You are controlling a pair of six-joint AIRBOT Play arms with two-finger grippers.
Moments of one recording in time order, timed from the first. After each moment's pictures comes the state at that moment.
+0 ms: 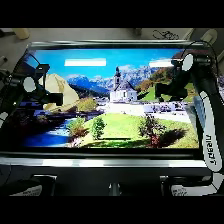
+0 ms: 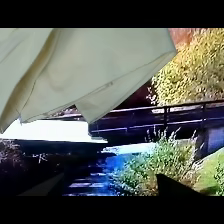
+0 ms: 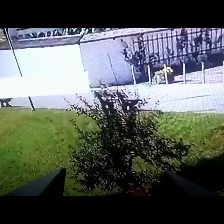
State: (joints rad) left arm -0.18 -1.34 1.32 1.66 -1.24 -1.75; right arm 0.06 -1.58 1.67 -1.48 1.55 1.78
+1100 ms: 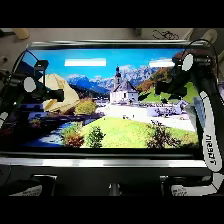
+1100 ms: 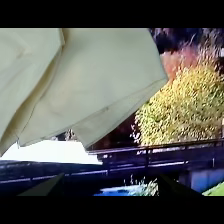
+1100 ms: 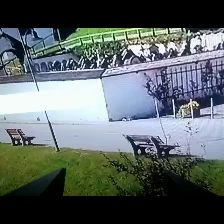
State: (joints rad) left arm -0.18 -1.34 1.31 1.65 -1.12 -1.76; right arm 0.06 -1.58 1.67 -1.48 1.48 1.81
